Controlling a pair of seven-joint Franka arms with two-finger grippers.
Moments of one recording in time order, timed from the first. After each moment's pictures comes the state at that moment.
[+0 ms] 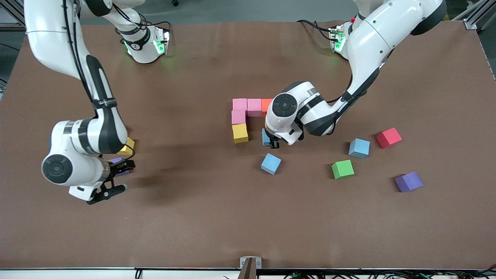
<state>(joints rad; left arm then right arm) -0.11 0.75 -0.70 -1.71 0.46 2.22 -2.62 0.15 0.63 -0.13 -1.51 -0.01 1.98 -0.39</state>
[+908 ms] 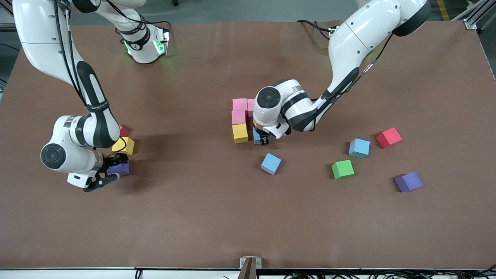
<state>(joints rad) -0.27 0.77 -0.60 -1.71 0.50 2.33 -2.71 0.08 0.58 -0.12 -1.80 0.02 2.23 -0.47</state>
